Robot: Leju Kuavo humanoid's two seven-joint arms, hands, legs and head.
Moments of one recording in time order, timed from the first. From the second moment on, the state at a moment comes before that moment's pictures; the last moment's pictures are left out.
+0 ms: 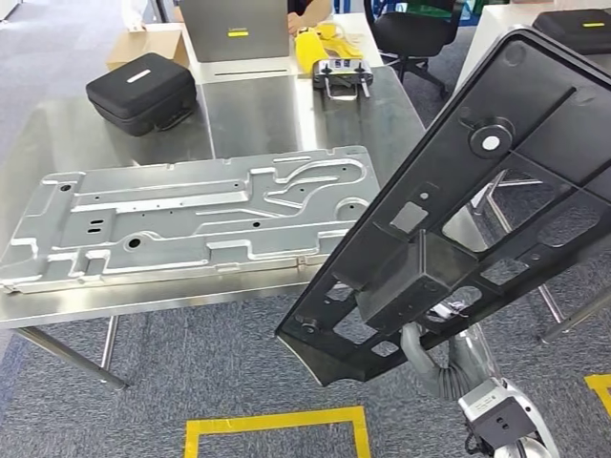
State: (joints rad) left arm -0.02 -0.06 0.15 -0.19 -0.03 0.05 -0.13; right arm 0.20 -0.15 0.16 -2.01 0.21 0.12 -0.41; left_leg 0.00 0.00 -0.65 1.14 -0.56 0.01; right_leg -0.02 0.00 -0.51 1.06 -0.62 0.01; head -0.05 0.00
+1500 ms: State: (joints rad) left arm -0.06 -0.06 0.16 -0.19 -0.17 0.01 -0.14; right arm -0.53 -0.08 0.07 -1.73 1.18 0.00 0.08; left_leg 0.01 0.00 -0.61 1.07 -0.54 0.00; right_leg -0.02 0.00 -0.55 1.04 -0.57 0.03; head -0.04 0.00
